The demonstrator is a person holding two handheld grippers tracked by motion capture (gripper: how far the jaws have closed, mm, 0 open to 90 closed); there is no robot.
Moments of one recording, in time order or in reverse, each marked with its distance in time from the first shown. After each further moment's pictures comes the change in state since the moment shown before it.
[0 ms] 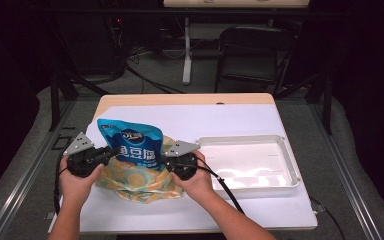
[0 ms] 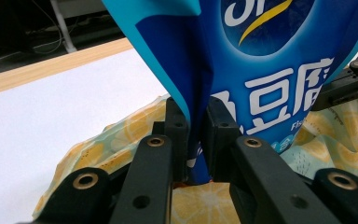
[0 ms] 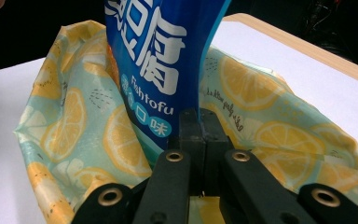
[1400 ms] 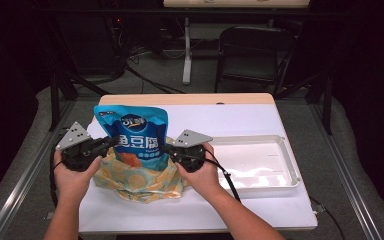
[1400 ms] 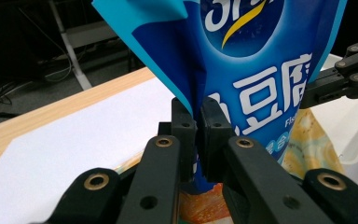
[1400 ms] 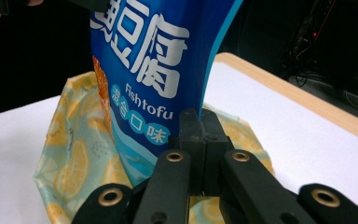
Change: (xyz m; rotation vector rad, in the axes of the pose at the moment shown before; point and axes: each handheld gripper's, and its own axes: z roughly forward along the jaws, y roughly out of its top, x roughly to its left) left arm -0.024 0.048 -0.026 -0.072 0.020 0.055; right arm -0.008 0.031 -0.036 -0.115 -0.025 0.002
